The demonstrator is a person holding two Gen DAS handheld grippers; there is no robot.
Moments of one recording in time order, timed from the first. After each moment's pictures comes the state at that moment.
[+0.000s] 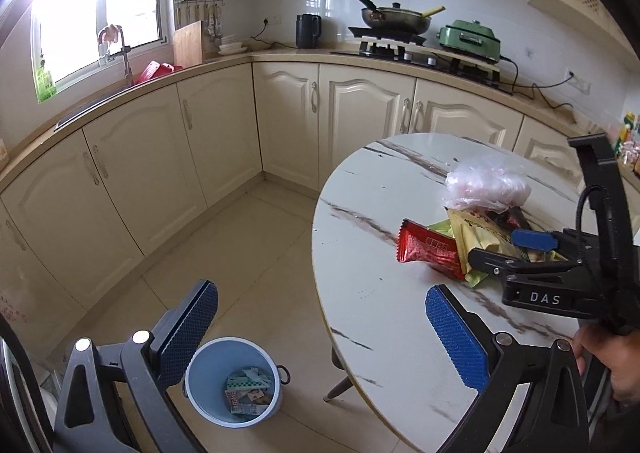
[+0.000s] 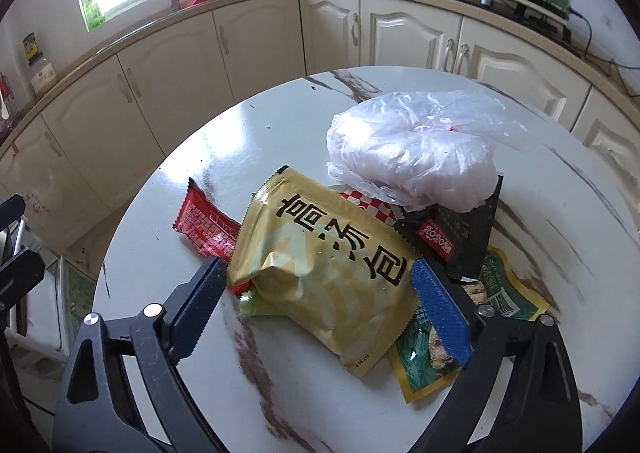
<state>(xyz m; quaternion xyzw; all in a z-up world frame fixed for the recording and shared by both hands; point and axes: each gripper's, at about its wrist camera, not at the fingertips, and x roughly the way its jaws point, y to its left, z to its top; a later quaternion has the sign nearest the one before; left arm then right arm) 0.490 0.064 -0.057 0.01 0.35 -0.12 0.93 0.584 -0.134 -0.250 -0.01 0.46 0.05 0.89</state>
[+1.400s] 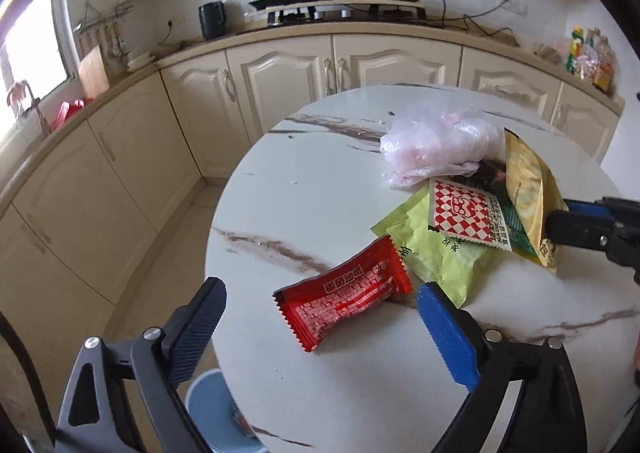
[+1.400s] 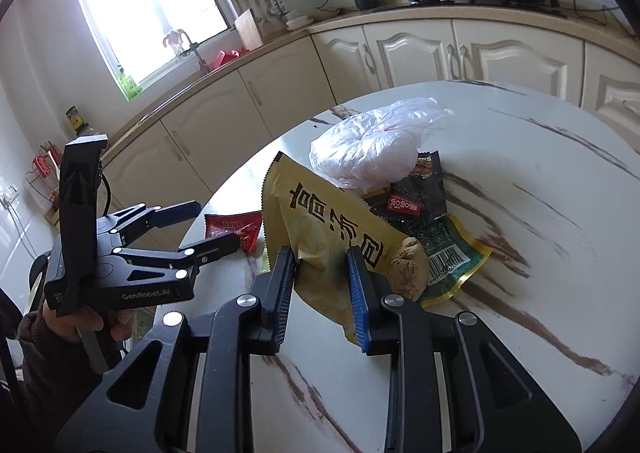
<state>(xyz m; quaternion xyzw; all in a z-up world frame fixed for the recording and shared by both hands) 0.589 -0.009 -0.093 0.14 0.36 -0.23 0.90 0.538 -0.215 -0.228 0.12 0.39 0.13 0.90</state>
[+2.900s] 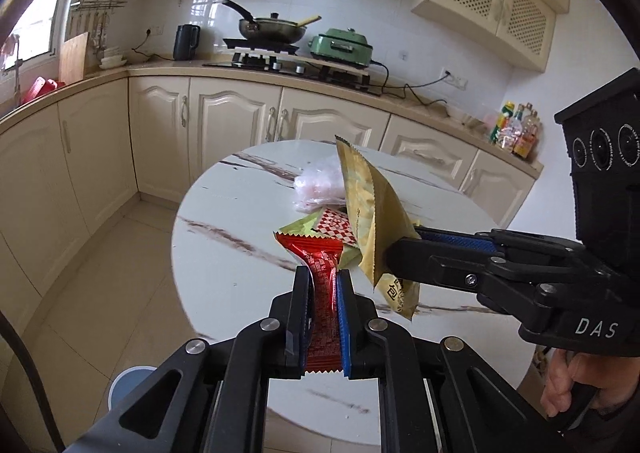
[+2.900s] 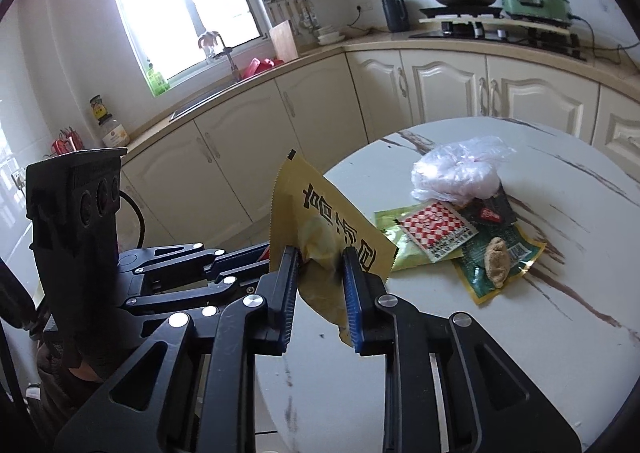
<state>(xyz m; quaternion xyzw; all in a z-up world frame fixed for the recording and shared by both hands) 0.473 0.097 -0.047 -0.03 0.31 -0.34 0.89 0.493 -0.104 -0.166 0.08 0.36 0.16 0.92</state>
